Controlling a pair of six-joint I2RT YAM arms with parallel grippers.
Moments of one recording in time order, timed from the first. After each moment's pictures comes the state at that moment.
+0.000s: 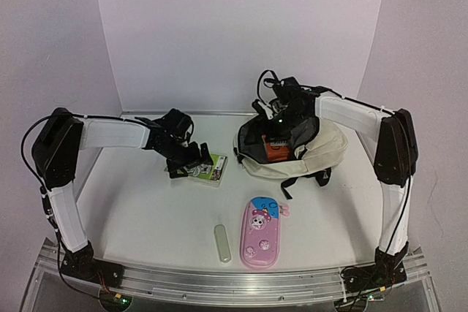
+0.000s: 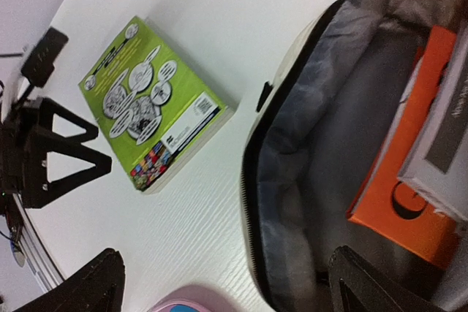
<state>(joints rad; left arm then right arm) -0.64 1.86 1.28 -0.42 0.19 -0.85 0.57 2.07 1.85 -0.76 -0.36 0.11</state>
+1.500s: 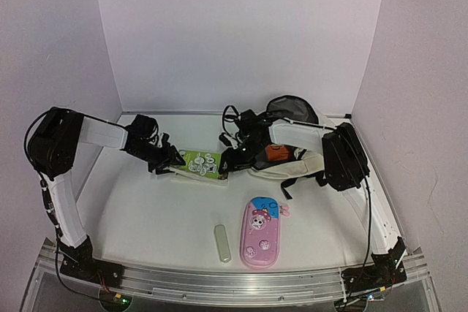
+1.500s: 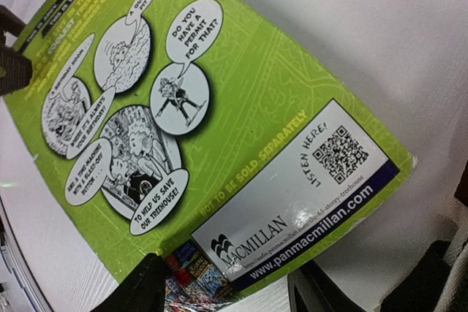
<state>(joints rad) -0.34 1.91 1.12 -0.19 0.53 -0.62 0.70 2.53 2.14 -0.71 -0.43 0.17</state>
